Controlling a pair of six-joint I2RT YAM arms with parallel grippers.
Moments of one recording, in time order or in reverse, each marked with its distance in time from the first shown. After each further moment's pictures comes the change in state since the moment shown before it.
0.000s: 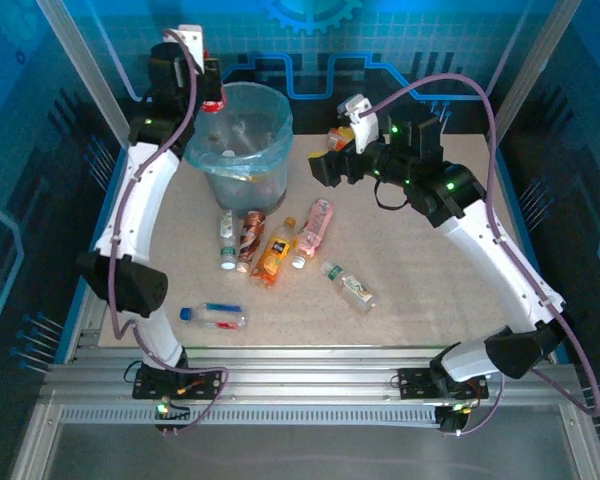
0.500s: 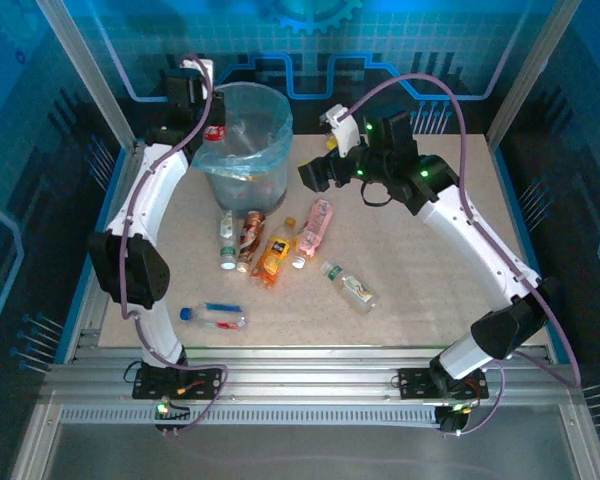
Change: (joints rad) left arm 0.057 0.035 -0.203 0.069 0.045 -0.032; right arm 0.000 0.122 0.032 -0.057 -0.035 0.002
